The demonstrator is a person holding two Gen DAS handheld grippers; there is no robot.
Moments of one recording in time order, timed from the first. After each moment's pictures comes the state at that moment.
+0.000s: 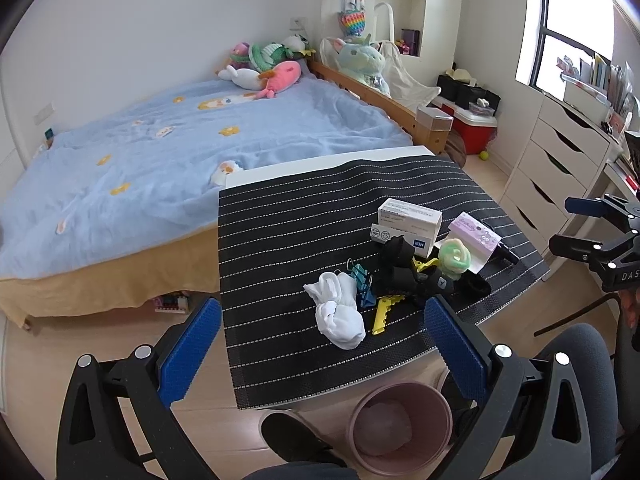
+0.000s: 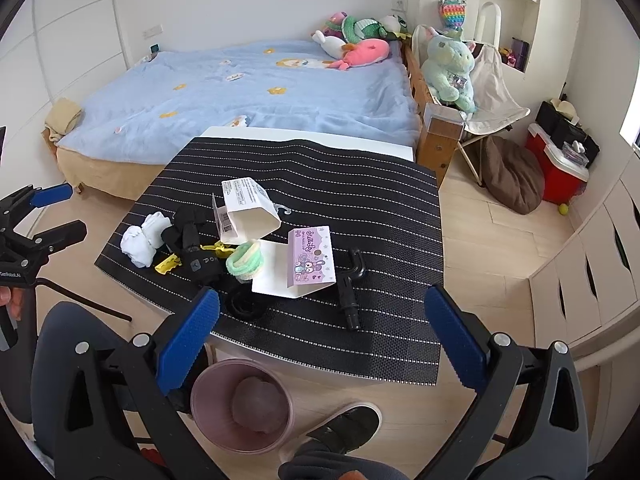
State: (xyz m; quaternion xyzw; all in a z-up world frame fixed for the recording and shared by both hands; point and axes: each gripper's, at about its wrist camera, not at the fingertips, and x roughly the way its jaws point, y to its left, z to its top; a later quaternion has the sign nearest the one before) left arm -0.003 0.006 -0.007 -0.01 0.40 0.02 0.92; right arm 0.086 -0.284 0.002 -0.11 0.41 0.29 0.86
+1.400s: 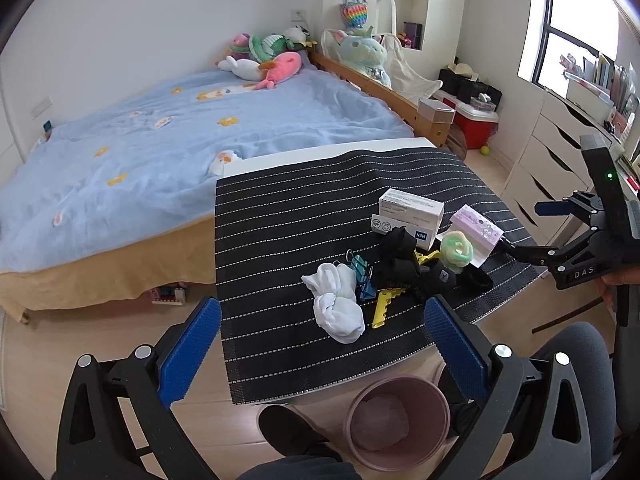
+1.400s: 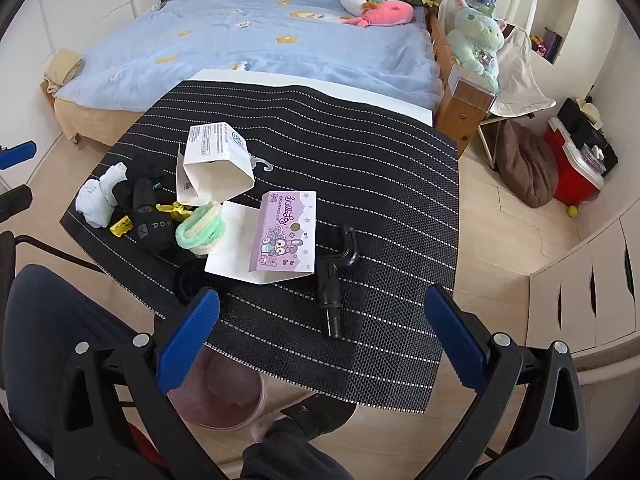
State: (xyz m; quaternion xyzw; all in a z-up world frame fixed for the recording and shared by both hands) left arm 0.000 0.007 -0.013 -0.02 0.42 0.02 0.91; right arm 0.133 -0.268 -0.049 -0.19 0.47 0.30 0.81
